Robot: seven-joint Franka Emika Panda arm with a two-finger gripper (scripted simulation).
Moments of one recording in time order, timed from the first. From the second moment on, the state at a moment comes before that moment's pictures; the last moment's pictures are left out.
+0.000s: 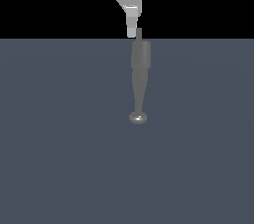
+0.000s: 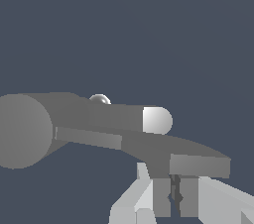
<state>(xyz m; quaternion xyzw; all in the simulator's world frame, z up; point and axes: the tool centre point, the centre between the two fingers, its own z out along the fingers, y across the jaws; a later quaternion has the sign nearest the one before) -0.100 -0.010 0.302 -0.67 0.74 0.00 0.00</state>
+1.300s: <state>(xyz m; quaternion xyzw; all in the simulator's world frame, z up) -0.071 -0.094 0.302 -0.68 0.73 0.00 0.00</state>
